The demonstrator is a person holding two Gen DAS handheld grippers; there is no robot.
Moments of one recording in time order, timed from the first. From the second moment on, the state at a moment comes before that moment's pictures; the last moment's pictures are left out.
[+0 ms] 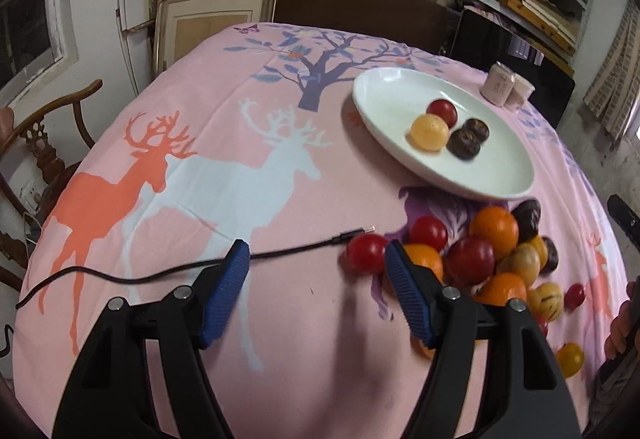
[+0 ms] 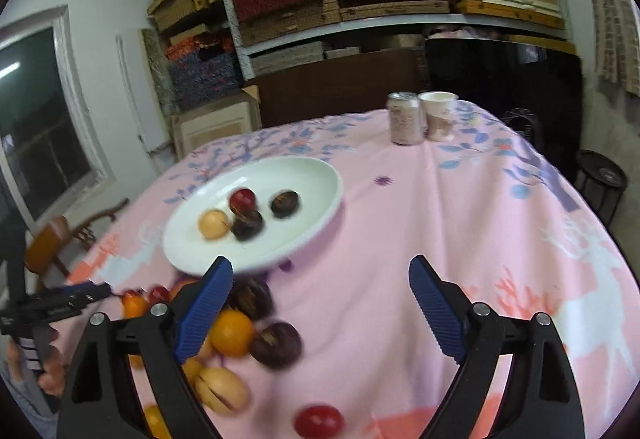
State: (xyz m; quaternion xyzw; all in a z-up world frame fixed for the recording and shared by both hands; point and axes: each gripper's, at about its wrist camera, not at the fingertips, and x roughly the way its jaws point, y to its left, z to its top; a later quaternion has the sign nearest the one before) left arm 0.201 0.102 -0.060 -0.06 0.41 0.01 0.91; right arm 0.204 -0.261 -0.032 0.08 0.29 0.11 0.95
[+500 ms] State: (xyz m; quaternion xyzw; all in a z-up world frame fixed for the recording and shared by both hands) left arm 0.218 0.088 -0.070 -0.01 0.42 0.02 0.91; right arm 0.215 -0.289 -0.049 0.16 0.32 0.12 0.93
